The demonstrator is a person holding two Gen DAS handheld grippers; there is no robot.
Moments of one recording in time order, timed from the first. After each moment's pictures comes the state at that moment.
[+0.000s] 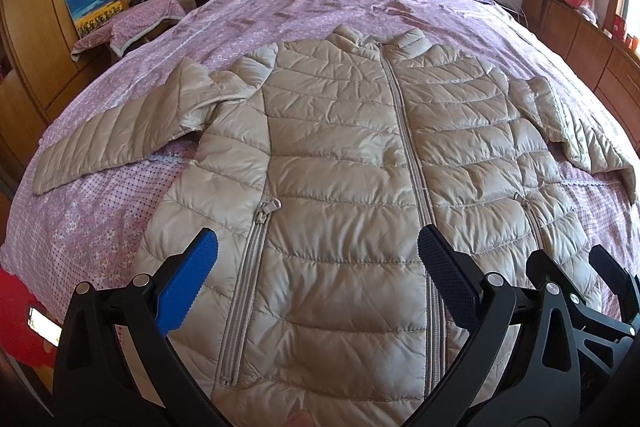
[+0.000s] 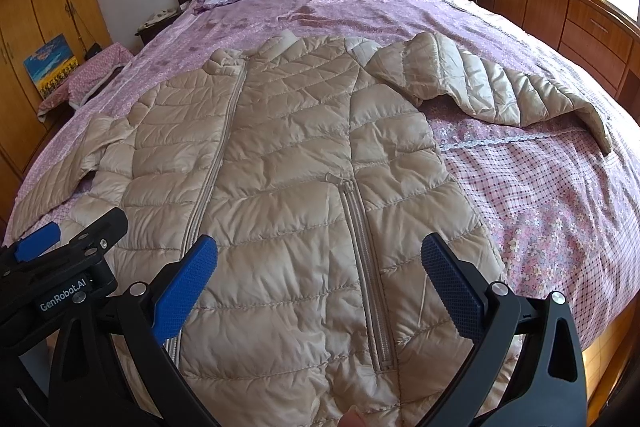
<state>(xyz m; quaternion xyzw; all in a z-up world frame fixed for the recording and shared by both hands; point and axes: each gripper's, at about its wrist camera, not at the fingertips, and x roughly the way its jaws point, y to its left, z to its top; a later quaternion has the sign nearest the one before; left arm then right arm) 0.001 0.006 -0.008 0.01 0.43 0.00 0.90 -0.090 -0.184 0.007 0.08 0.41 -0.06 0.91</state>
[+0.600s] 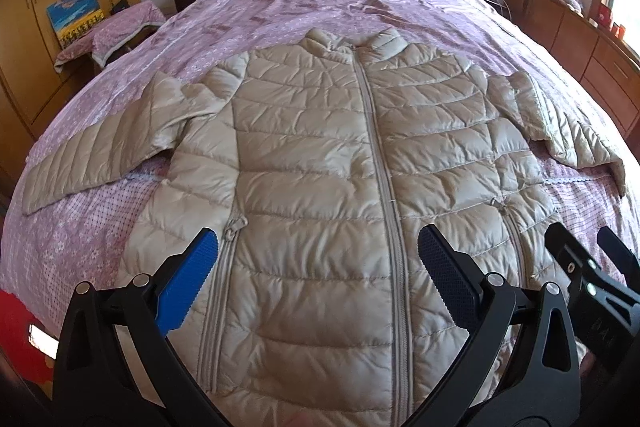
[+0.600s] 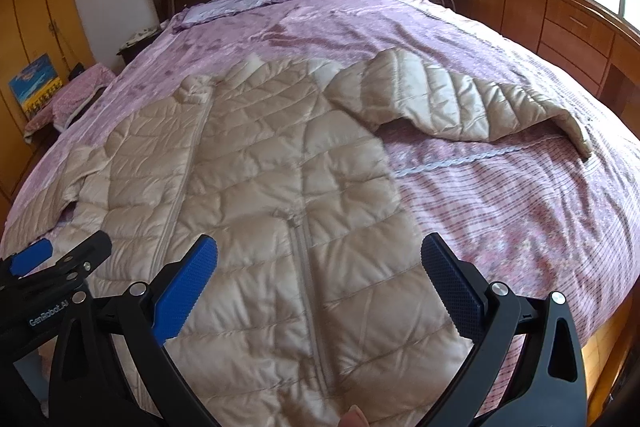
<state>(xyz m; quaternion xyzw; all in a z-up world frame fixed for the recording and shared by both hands) 0.013 -0.021 0.003 0.02 0.43 -0.03 0.90 -0.086 -0.225 0.023 0.09 0.39 -0.10 0.91</state>
